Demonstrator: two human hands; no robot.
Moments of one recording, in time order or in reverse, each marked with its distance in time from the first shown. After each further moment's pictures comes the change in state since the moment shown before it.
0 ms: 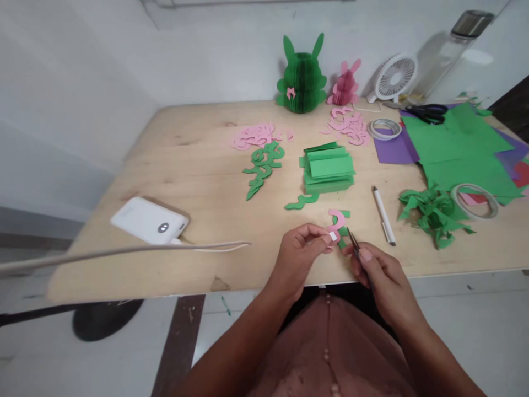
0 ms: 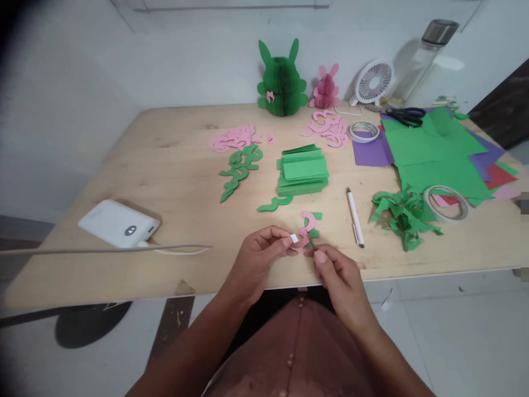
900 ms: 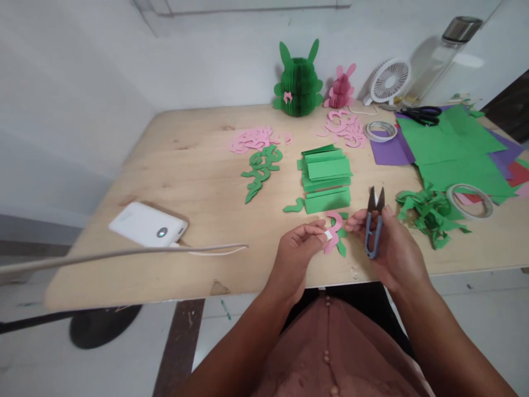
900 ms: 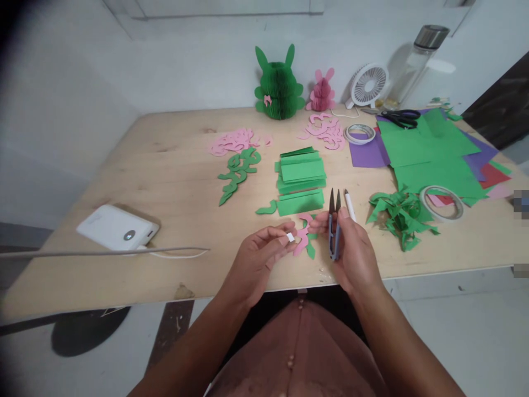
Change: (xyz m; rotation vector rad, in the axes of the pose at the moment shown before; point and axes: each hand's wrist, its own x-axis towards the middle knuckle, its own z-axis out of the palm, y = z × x) left_hand 0.003 0.000 0.000 -0.129 0.053 -0.008; right_hand 0.044 -0.030 0.003 0.496 0.194 0.008
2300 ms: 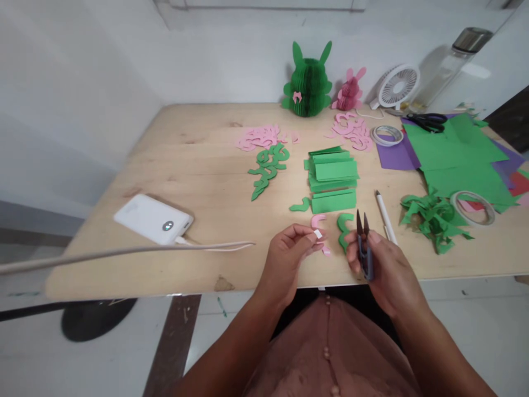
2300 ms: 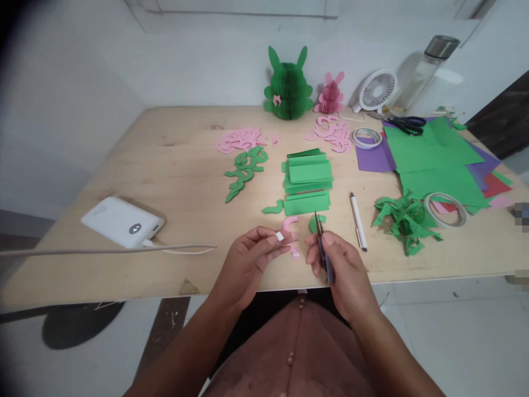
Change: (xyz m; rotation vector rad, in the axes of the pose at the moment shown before) left_hand -0.010 0.013 -0.019 -0.055 0.017 0.004; right_hand -0.030 0.005 0.008 -0.185 -0.149 0.105
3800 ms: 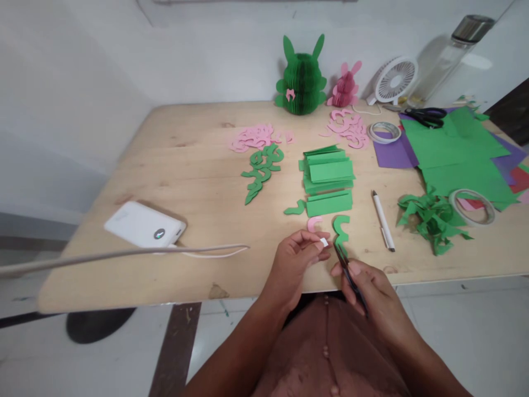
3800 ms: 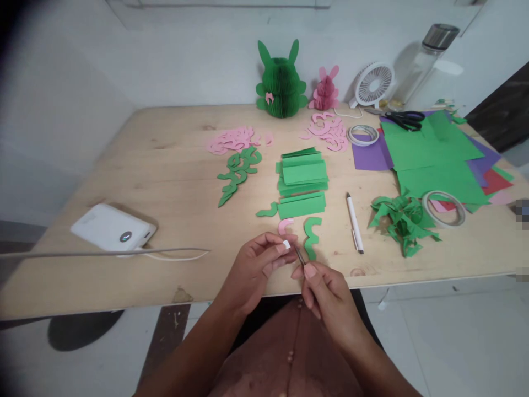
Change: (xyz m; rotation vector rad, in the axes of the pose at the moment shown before) left_hand 0.007 -0.012 0.009 0.020 -0.054 -0.089; right_hand -0.022 0.020 -0.007 -0.282 -0.110 0.135
